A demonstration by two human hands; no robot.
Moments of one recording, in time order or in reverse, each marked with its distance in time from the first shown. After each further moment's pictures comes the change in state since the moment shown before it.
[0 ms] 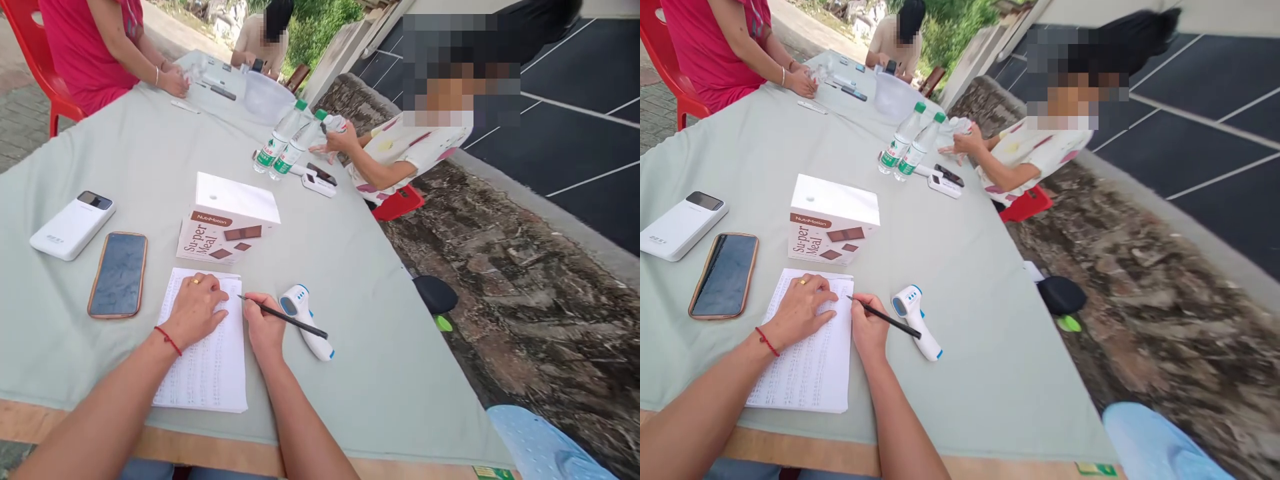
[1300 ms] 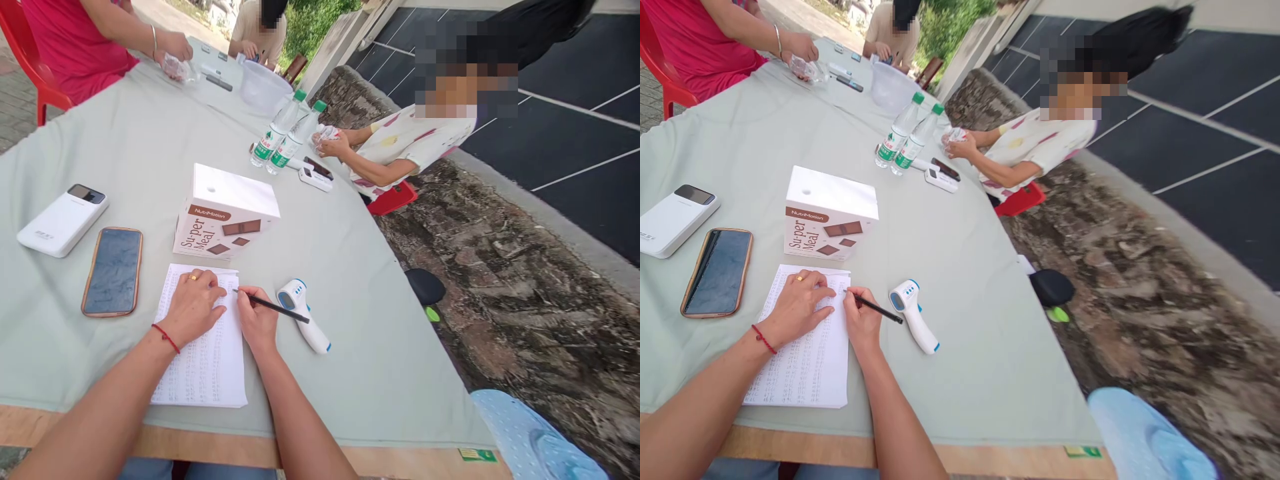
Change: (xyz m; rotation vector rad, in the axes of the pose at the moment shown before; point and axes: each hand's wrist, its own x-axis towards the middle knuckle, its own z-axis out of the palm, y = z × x) left_hand 0.001 0.005 -0.006 0.028 -0.021 -0.007; right_hand 0.001 -0.009 0.005 -0.174 -0.016 -0.038
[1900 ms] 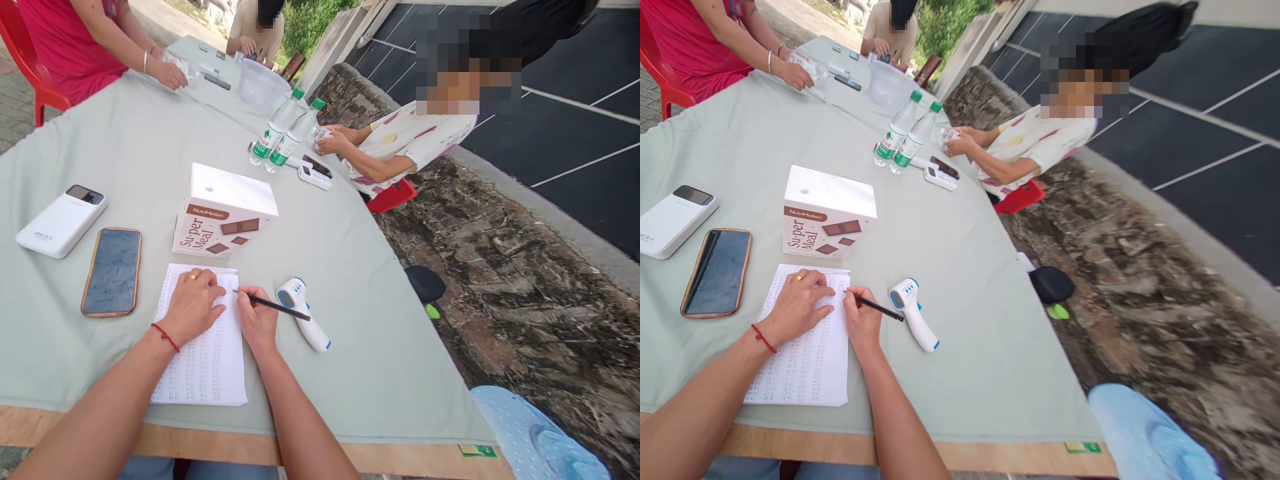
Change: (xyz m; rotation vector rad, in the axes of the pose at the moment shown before) left_hand 0.000 -0.001 0.000 -0.003 -0.003 -0.001; right_hand -0.001 0.001 0.000 0.012 0.001 -0.002
